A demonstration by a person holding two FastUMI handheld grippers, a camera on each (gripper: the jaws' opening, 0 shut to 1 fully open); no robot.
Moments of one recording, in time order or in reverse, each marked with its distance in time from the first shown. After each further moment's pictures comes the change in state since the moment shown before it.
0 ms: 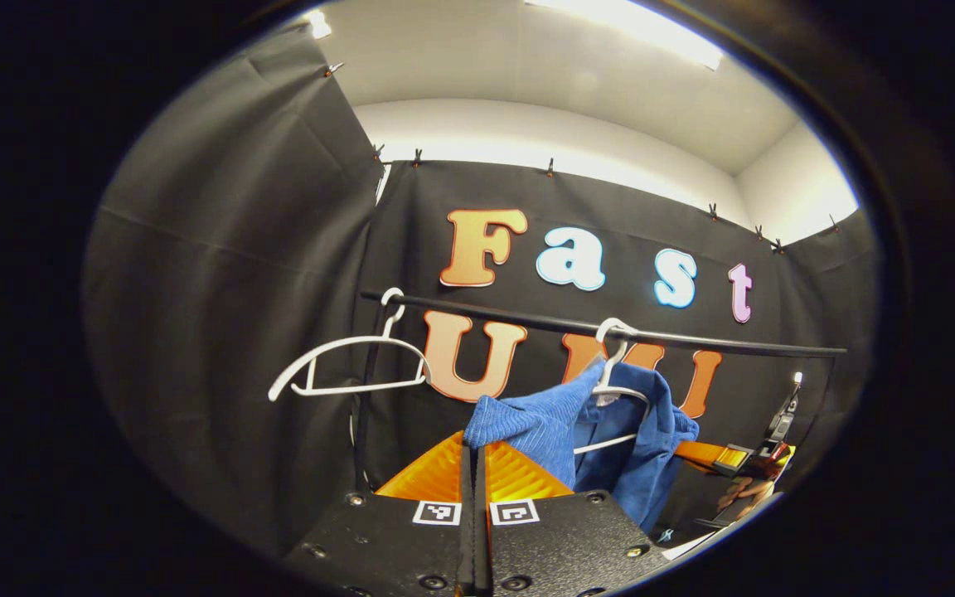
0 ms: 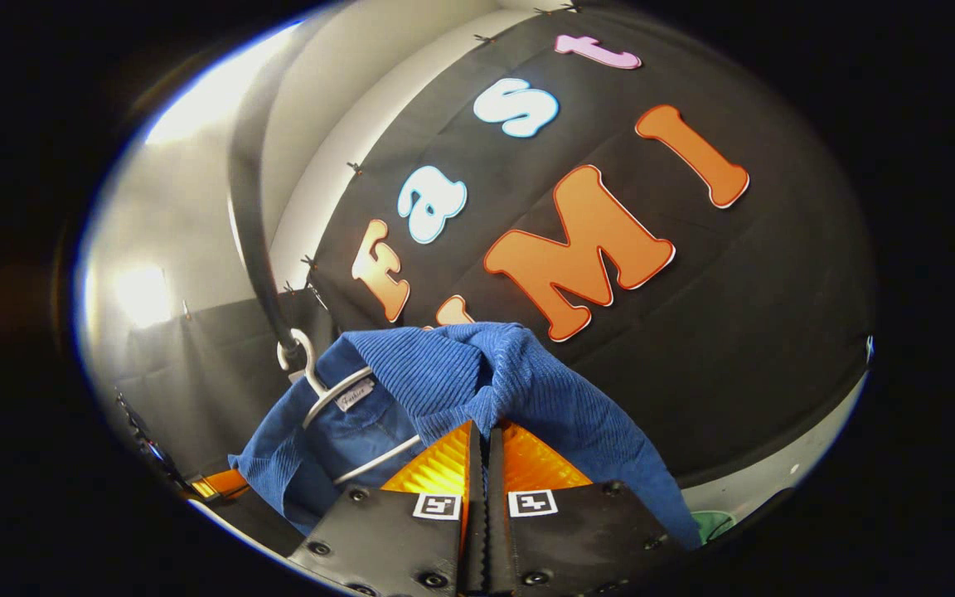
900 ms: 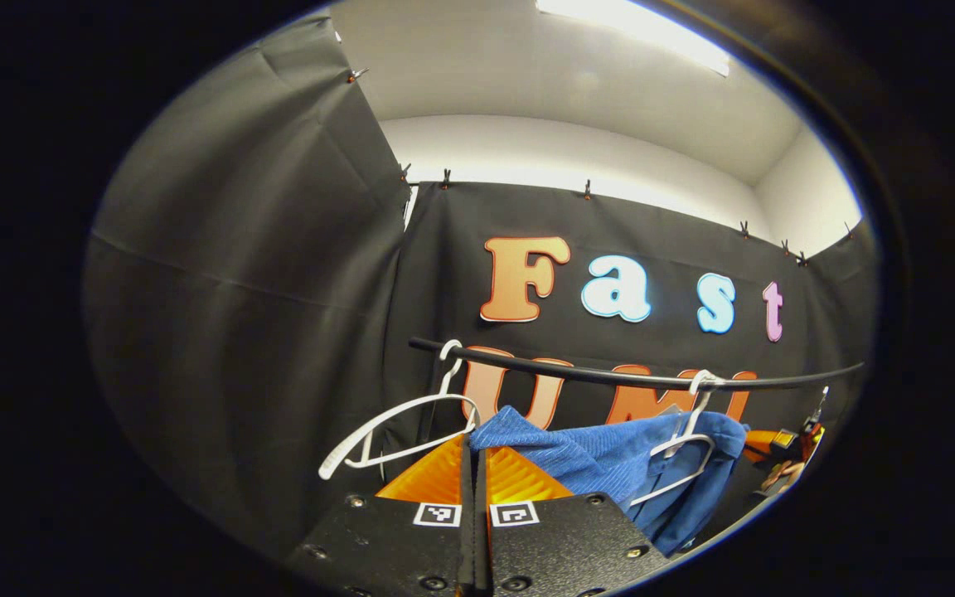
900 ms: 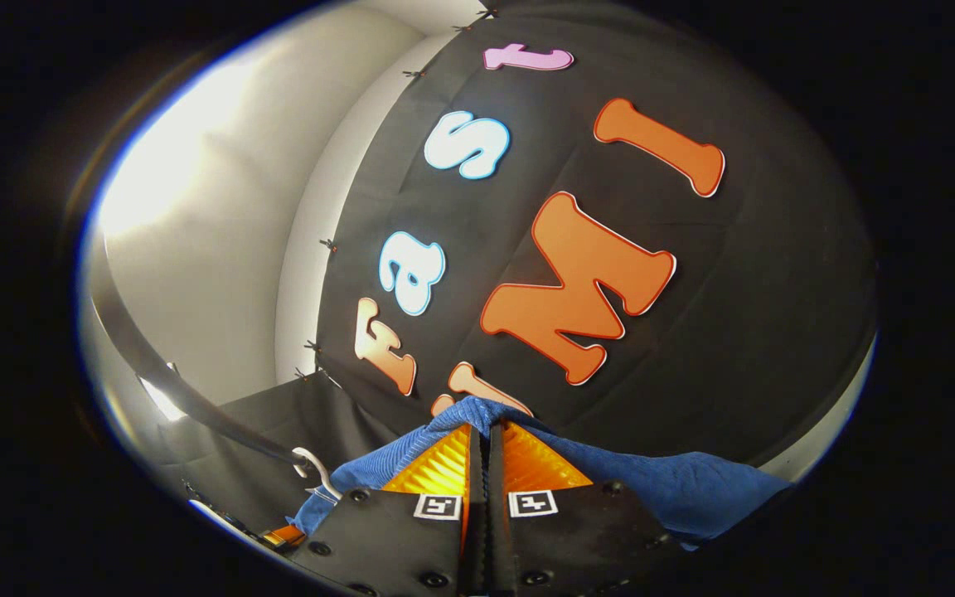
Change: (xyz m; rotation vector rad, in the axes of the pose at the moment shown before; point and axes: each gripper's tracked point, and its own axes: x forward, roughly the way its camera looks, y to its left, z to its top) left arm 0.070 0.097 0.035 0.029 -0.052 0.063; right arm 0.040 -0.008 0.079 0.196 -0.167 0.046
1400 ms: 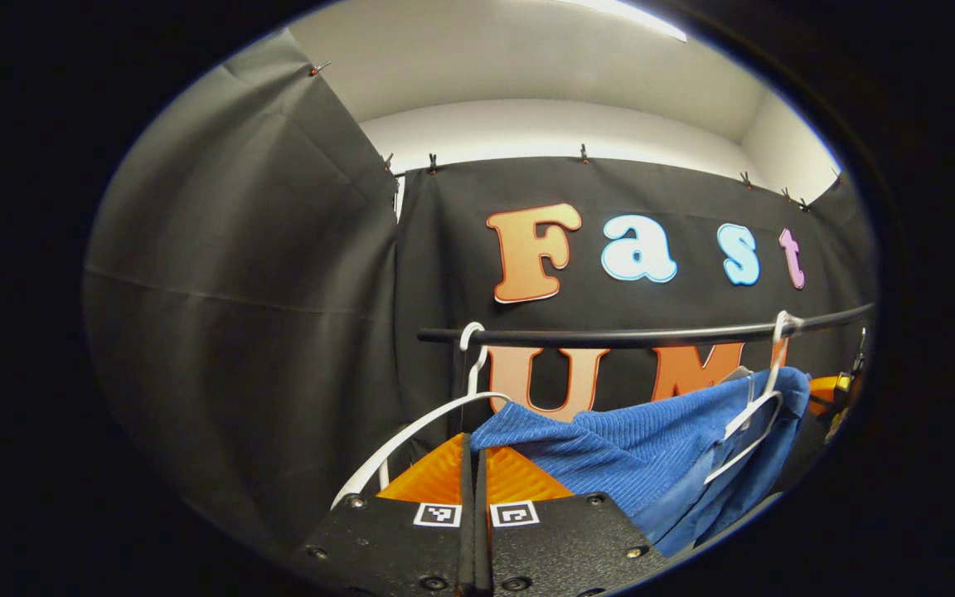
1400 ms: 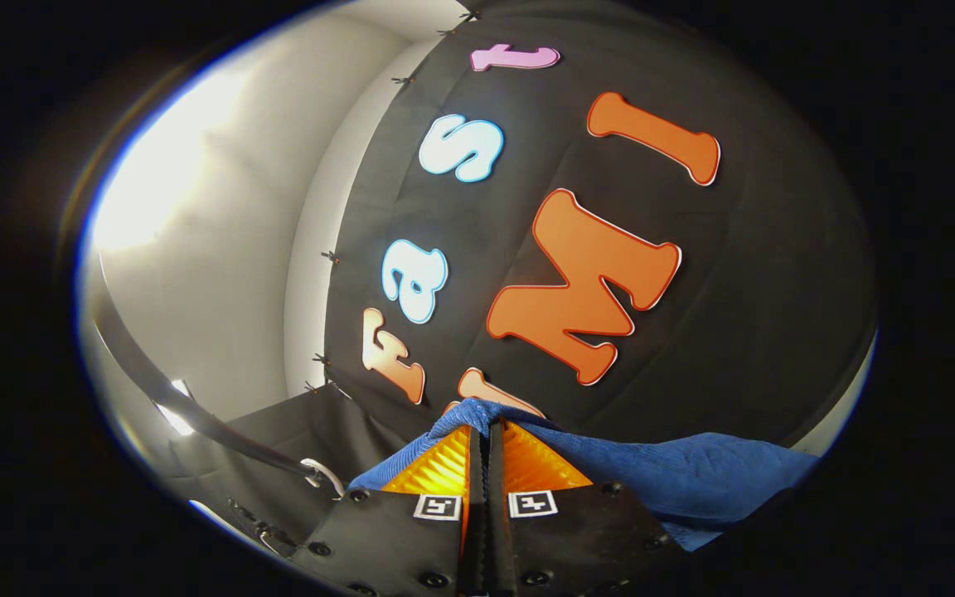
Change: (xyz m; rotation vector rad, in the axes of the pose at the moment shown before) left arm 0.077 0.030 -0.044 0.127 0.038 0.036; right arm 0.006 0.008 -0.004 0.043 -0.004 0.038
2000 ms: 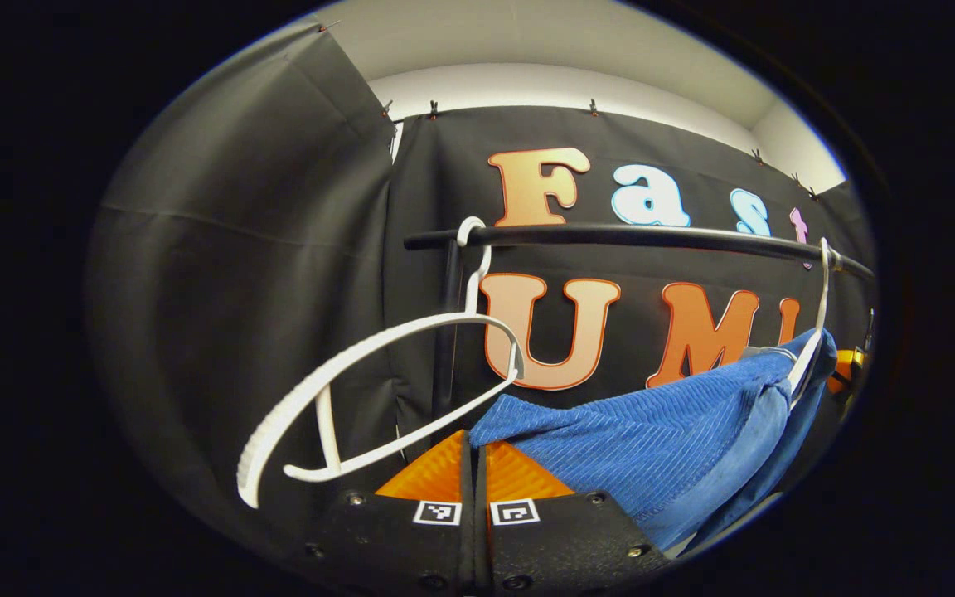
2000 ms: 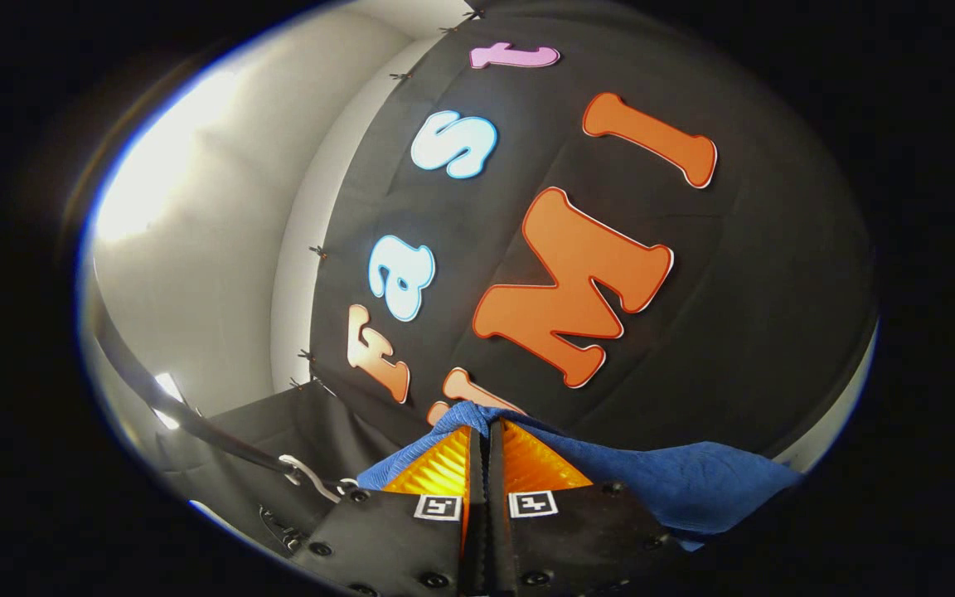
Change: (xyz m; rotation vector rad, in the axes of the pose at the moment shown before) left arm 0.040 -0.006 -0.095 -0.015 0.148 -0.032; right arm 0.018 -0.027 -0.001 -0.035 0.001 -0.077
